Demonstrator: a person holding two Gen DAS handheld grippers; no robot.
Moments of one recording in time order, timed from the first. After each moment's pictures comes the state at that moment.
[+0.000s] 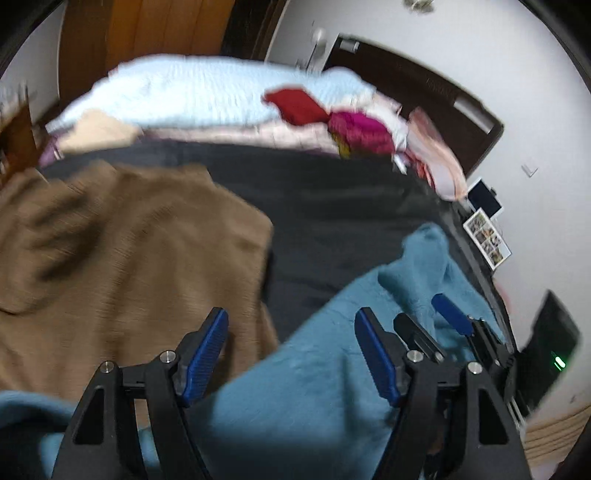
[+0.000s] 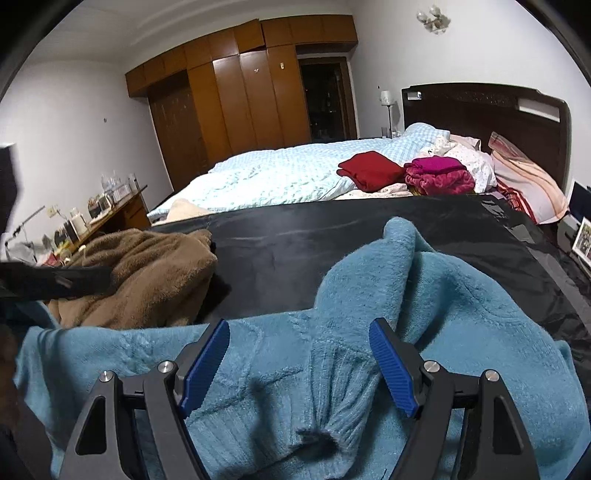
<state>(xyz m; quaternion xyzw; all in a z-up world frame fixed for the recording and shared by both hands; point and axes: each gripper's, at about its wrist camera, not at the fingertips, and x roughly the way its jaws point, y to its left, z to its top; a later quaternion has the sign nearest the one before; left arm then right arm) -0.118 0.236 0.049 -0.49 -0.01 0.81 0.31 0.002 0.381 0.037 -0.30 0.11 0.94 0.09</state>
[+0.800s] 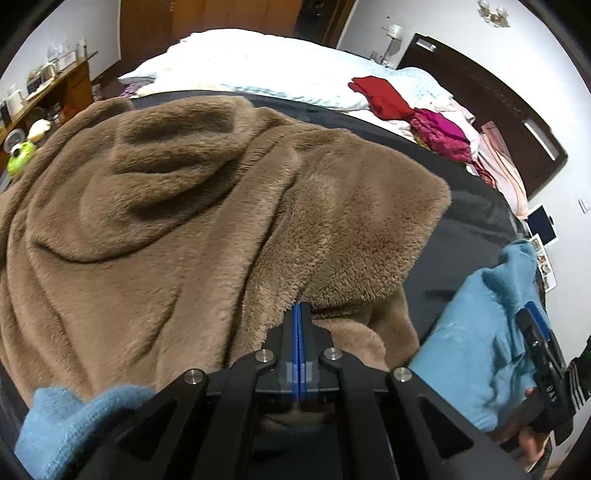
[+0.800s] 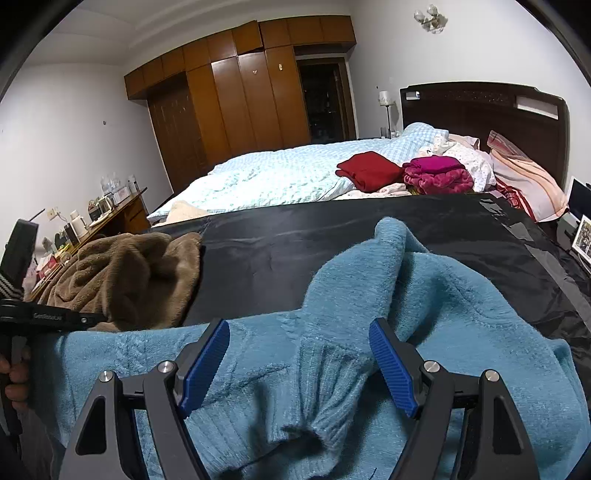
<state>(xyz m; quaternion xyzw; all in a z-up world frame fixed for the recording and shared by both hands) -0.146 0.126 0.018 -0.53 -0.02 0.83 0.18 0.005 0.386 0.037 -0.30 0.11 0.94 0.09</state>
